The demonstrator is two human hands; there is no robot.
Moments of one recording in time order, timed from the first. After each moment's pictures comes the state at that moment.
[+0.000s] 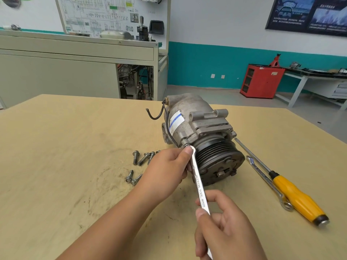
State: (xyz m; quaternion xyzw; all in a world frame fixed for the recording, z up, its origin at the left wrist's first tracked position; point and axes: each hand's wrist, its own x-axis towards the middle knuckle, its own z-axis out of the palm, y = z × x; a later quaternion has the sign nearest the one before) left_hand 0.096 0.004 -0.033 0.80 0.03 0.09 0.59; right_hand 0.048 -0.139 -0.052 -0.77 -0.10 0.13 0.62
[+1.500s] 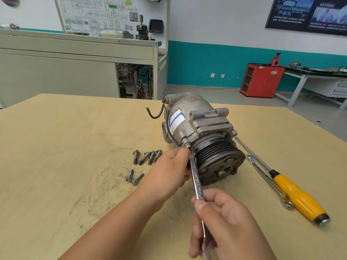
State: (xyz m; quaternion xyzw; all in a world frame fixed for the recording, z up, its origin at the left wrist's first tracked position) left_hand 0.095 -0.003 -0.034 0.75 0.05 0.05 0.66; right_hand 0.047 -0.135 -0.028 -0.67 -0.06 0.22 0.71
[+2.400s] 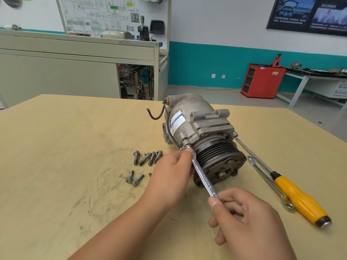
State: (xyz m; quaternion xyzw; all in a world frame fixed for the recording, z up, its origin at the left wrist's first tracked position) left_hand 0.093 -0.011 -0.037 0.78 0.07 0.13 0.61; right_hand 0.058 -0.149 -0.036 -0.85 -0.06 0.00 0.52
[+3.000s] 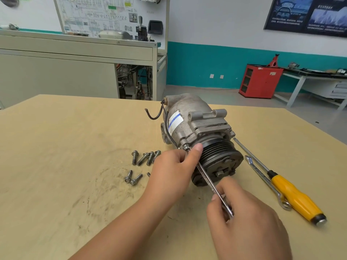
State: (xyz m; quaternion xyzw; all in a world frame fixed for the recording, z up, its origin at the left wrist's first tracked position) left_hand 0.094 -0.015 -0.033 0.83 0.07 0.20 0.52; right_hand 0.044 -0.136 -0.027 -0.92 -0.16 -0.23 0.26
